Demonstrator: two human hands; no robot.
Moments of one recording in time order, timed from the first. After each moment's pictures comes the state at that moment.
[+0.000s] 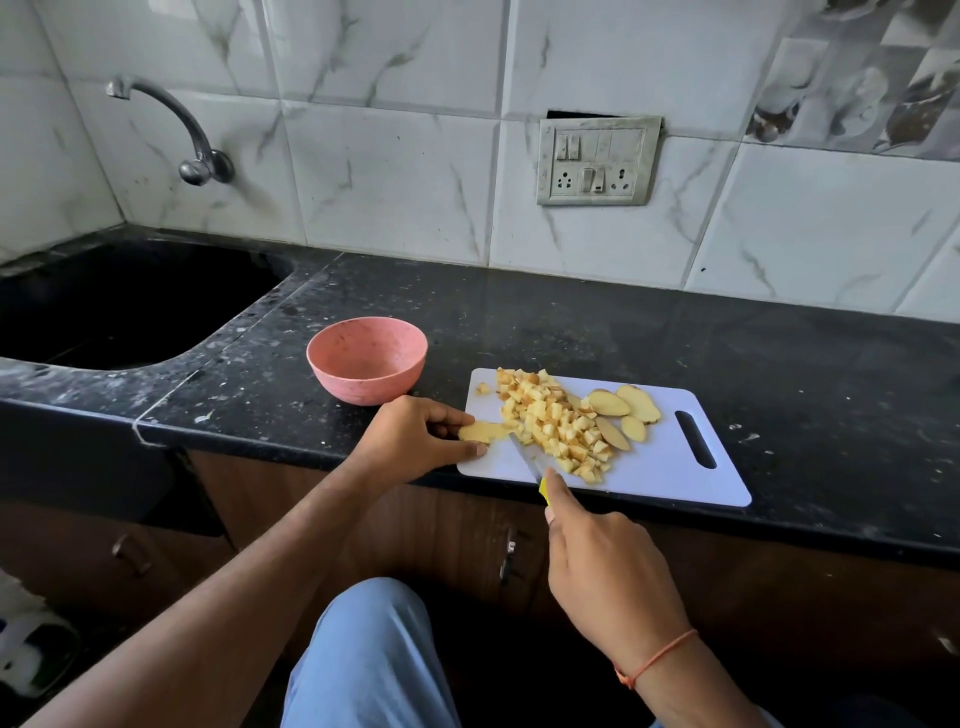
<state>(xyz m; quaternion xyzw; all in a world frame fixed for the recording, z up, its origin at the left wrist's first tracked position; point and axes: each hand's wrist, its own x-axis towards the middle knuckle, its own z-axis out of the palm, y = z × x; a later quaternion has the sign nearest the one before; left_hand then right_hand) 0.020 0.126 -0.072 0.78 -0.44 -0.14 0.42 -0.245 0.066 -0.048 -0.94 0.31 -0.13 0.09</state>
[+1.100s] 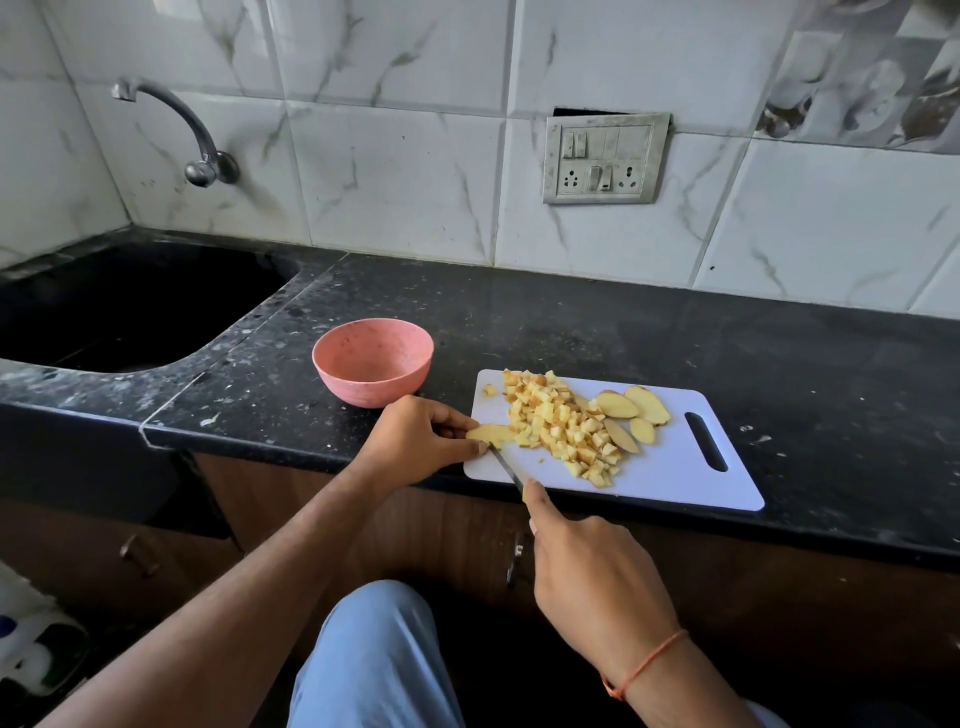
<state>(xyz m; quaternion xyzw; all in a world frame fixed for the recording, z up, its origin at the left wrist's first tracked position) 0.023 0.125 -0.072 0.77 -0.43 -0.16 0.43 -0.231 0.074 -0.048 -0.95 0.28 -0.09 0.07</state>
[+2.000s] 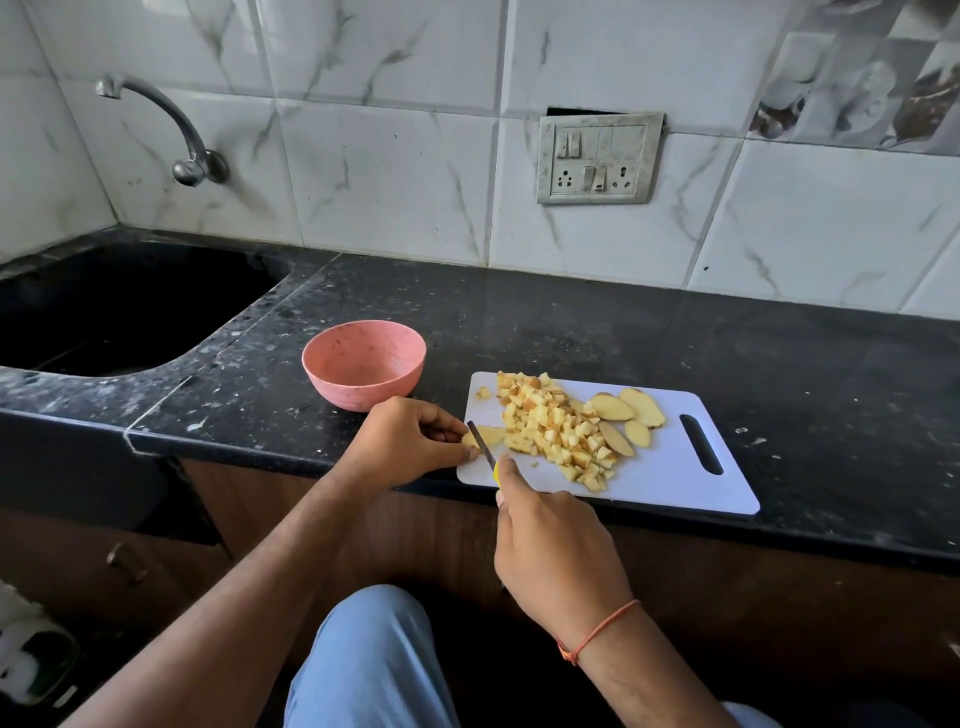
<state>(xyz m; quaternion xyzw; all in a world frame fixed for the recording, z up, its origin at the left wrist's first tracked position) 0.029 0.126 -0.070 0.77 -0.43 -0.17 0.43 -0.197 0.076 -0.048 -0.94 0.27 -0.15 0.10</state>
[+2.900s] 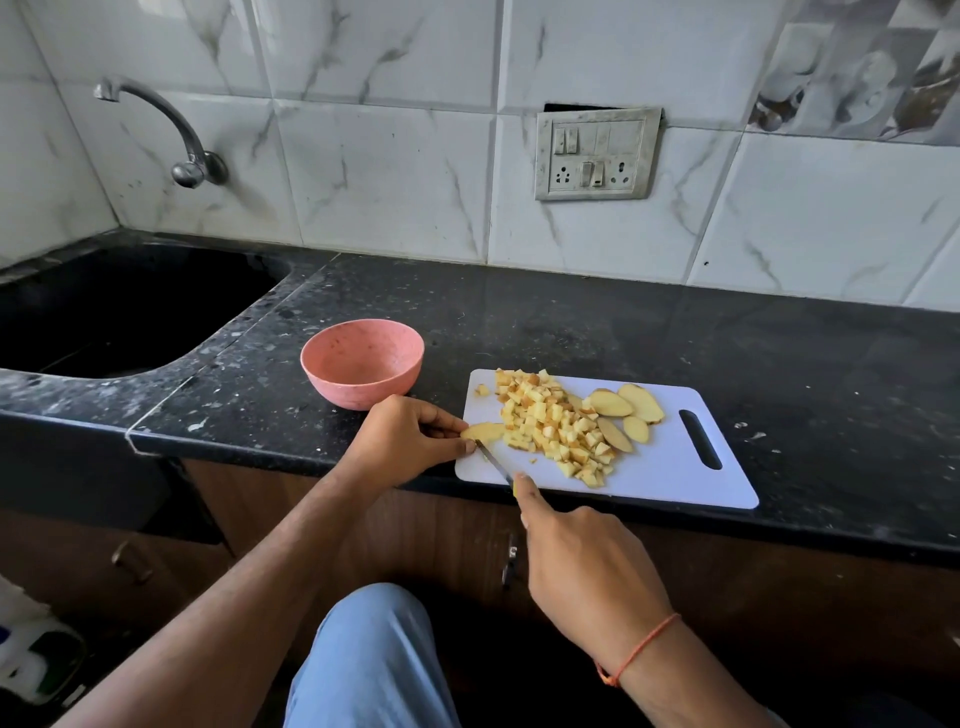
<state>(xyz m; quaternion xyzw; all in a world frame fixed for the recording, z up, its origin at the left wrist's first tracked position) 0.025 0.125 -0.071 0.77 -0.43 -0.17 0.44 -0.226 0.063 -0.046 -0.96 0.26 -0.07 0.03</state>
